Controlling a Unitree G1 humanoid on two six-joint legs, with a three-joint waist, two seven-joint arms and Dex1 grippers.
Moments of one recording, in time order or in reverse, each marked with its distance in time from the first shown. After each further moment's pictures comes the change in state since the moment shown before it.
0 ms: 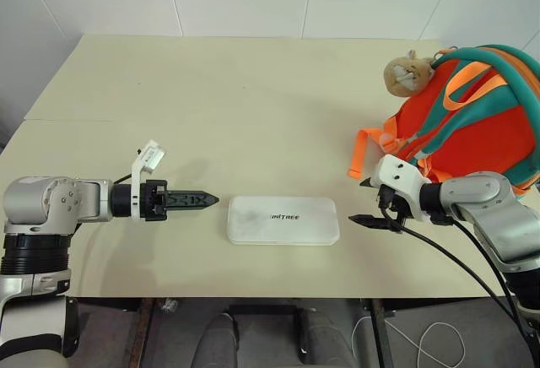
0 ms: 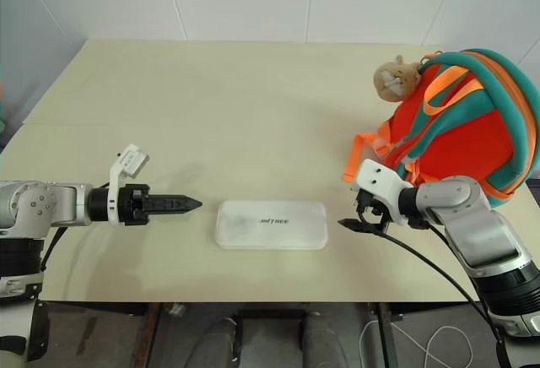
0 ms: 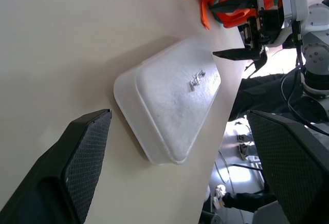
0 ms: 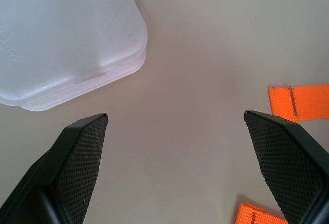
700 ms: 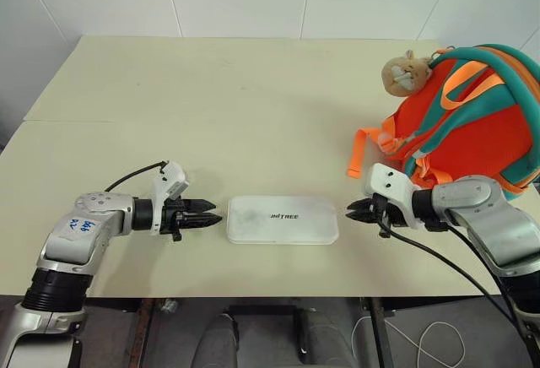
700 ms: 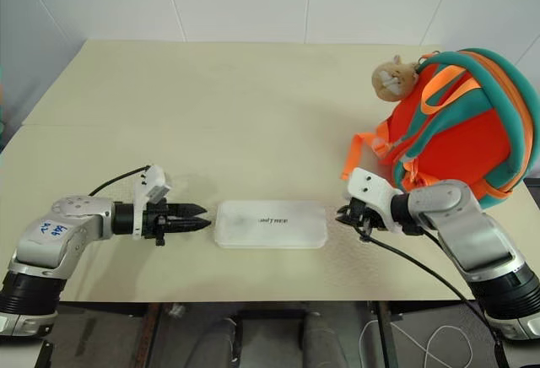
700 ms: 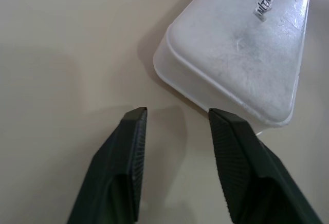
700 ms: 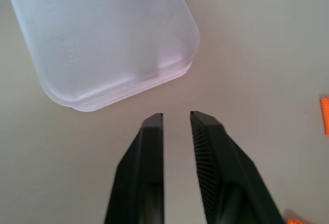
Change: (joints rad) left arm 0.222 -0.035 -0.108 -0.195 0.315 -0.635 -0.017; right arm 0.001 0.001 0.030 -0.040 0.017 0.047 0.057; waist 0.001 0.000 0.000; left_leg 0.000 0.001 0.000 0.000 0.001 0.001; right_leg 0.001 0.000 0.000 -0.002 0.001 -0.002
